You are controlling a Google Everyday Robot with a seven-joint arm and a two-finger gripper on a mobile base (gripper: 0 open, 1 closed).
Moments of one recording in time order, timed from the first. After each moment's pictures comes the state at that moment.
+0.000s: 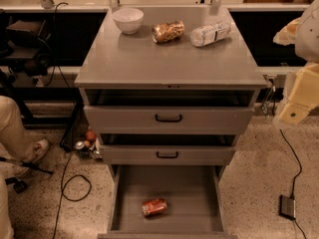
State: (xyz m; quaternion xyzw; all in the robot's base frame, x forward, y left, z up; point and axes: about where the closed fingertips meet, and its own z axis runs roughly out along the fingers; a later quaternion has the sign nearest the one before) arm 0.438 -0.212 0.994 -0.60 0.78 -0.05 0.19
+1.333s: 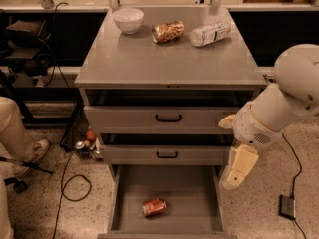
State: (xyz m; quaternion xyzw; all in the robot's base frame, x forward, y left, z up) arm 0.433 -0.163 0.774 -0.63 0.76 0.13 0.14
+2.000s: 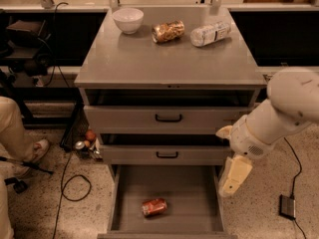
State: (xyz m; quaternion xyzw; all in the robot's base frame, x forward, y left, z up) arm 0.435 -0.163 0.734 -0.62 0.76 0.15 0.14
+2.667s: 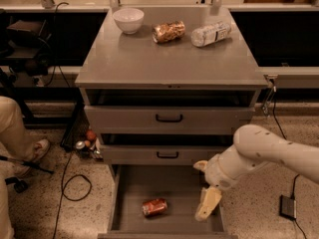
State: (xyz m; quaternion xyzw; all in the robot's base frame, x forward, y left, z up) arm 0.434 -0.122 0.565 -0.62 0.73 0.23 0.15
